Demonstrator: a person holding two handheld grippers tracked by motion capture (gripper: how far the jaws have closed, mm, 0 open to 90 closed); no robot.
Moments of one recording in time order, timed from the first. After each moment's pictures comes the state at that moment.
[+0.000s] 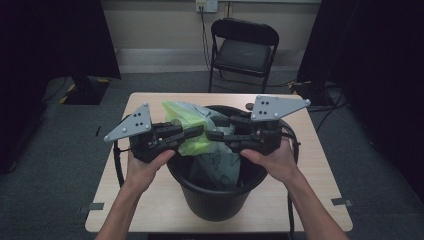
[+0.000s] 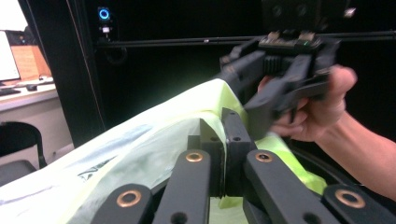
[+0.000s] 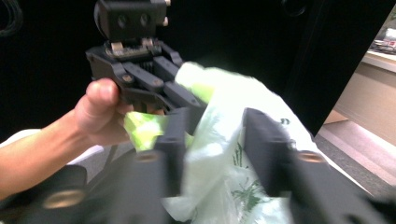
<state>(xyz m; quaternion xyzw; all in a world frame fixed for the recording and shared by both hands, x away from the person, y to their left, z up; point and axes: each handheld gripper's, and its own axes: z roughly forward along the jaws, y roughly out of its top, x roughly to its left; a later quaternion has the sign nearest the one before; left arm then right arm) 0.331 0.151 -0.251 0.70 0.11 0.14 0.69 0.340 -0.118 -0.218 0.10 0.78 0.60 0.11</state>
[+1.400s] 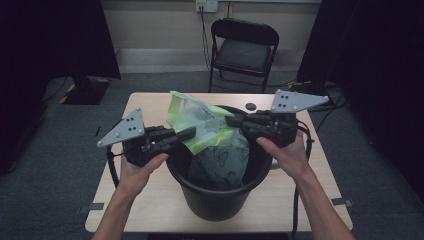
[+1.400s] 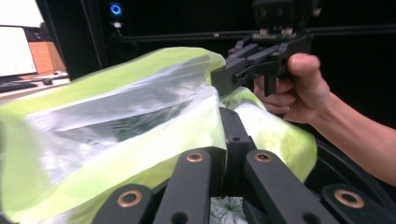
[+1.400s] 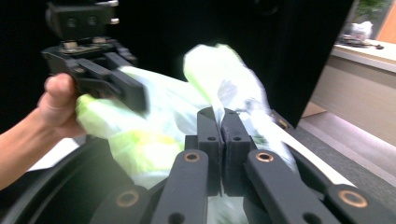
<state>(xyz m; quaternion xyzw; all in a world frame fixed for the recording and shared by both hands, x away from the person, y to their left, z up) 0.328 0.171 -0.259 0.70 0.13 0.15 0.68 0.359 -0.159 -0.225 0.15 0.76 0.61 0.14</state>
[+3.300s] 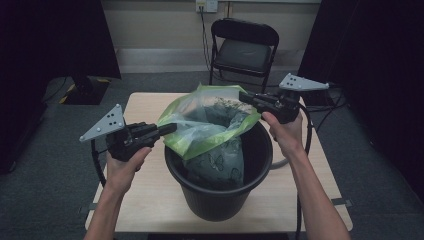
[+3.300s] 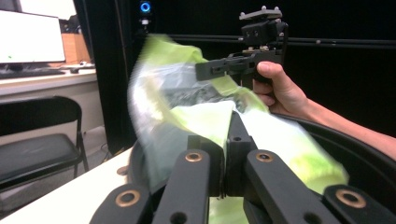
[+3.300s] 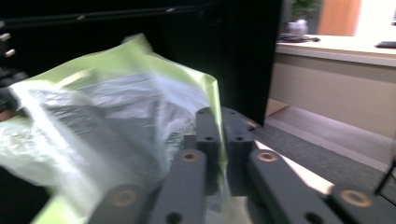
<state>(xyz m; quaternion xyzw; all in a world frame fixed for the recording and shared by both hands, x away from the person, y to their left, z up) 0.346 0.208 -0.277 0.69 0.19 0.16 0.68 0.430 -0.183 -0.250 0.25 0.71 0.64 0.16</state>
